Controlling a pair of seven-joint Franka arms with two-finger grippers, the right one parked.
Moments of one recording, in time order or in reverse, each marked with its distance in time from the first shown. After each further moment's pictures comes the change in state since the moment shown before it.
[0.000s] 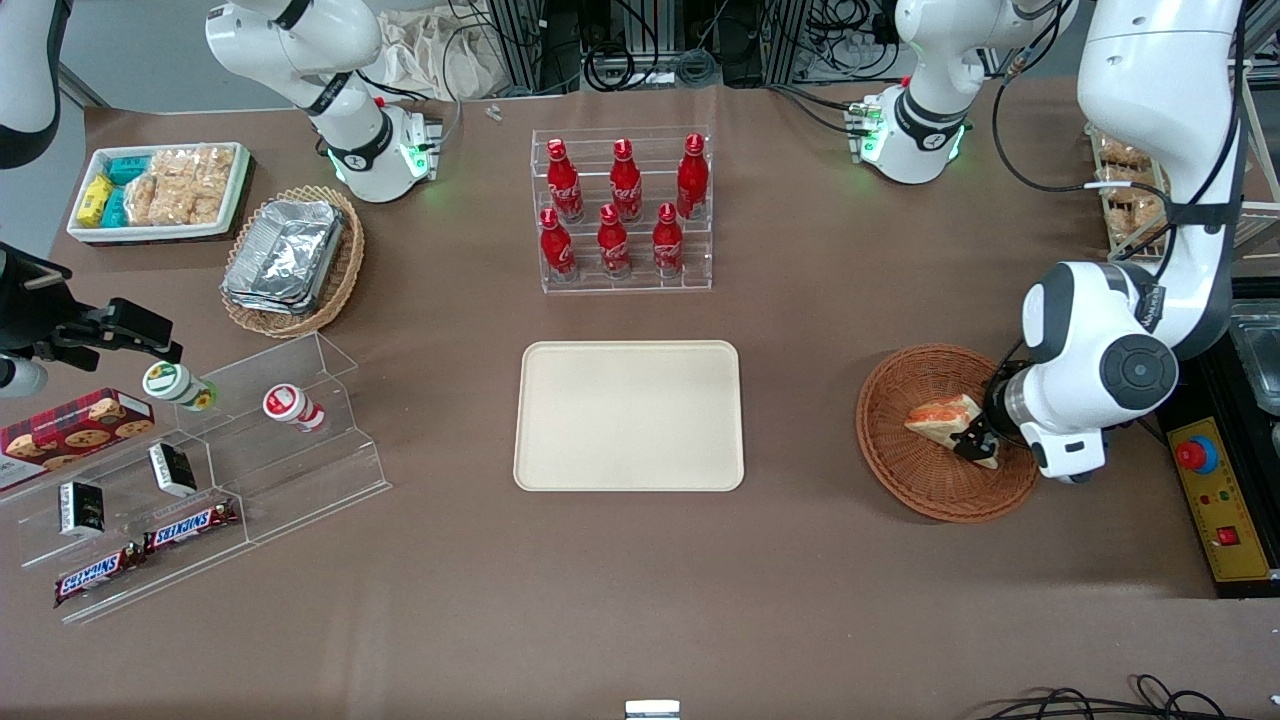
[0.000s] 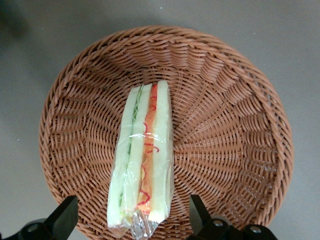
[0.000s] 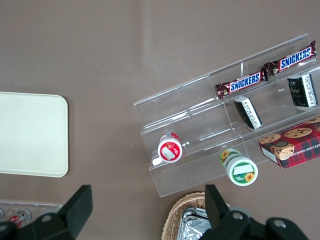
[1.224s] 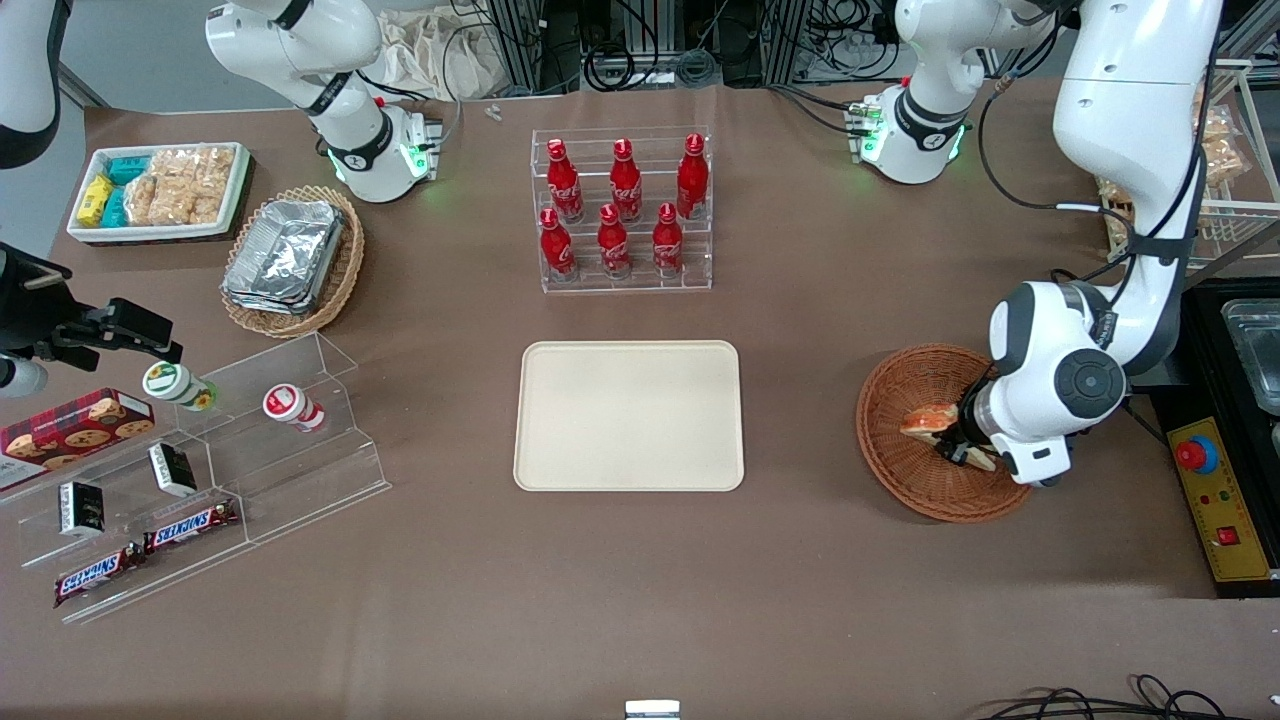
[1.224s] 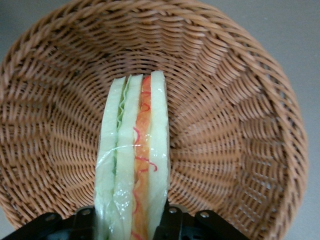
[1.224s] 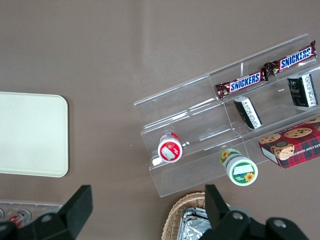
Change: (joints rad) arm -0.032 0.075 -0.003 -0.017 0.001 0.129 -0.118
